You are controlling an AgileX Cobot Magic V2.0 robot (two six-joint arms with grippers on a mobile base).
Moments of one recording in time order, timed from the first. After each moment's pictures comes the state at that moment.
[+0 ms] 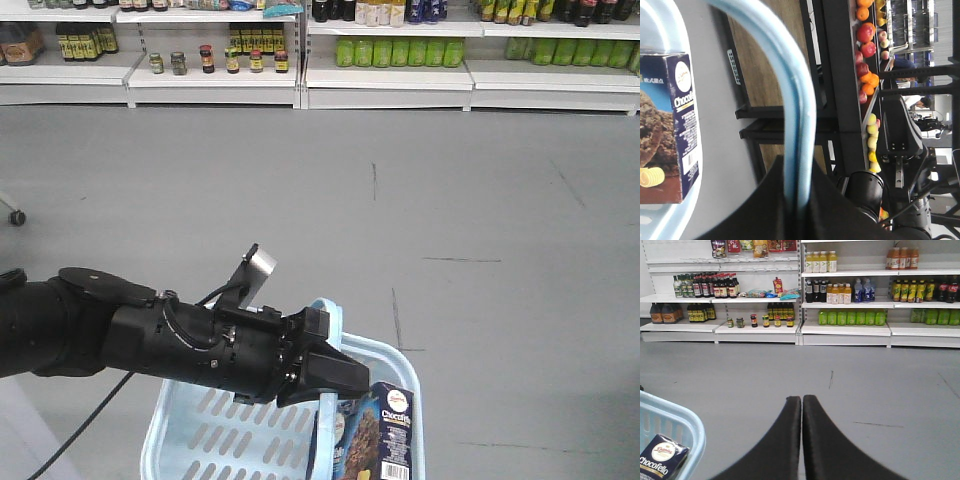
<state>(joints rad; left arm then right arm) -0.51 1.68 -0.88 -1.61 0.91 0.79 0.11 -0.01 0.03 -0.03 0.15 0.03</state>
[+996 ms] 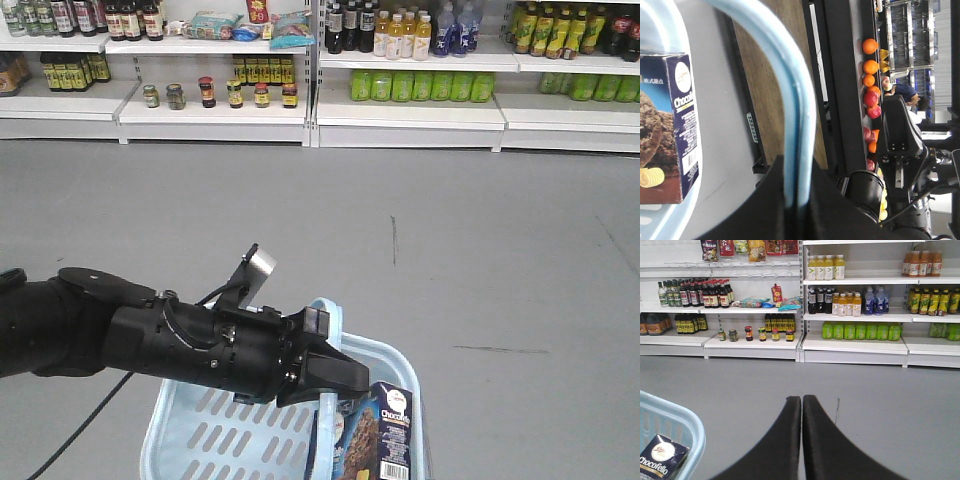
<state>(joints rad) -0.51 1.68 -0.88 -1.61 0.91 0.79 0.11 -0.01 0.03 -0.03 0.15 0.03</state>
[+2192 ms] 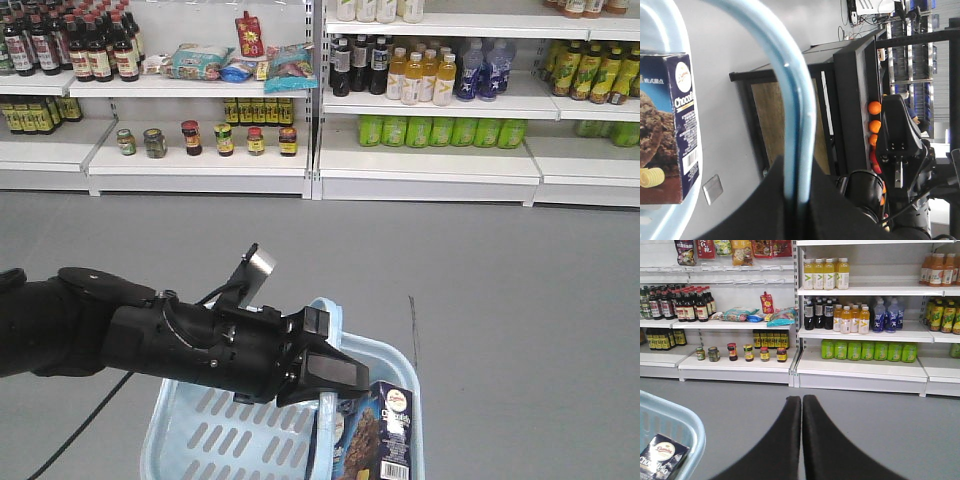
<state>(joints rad) -0.51 1.68 -0.88 -1.61 0.91 0.79 0.11 -0.01 0.03 -0.03 0.15 0.03</state>
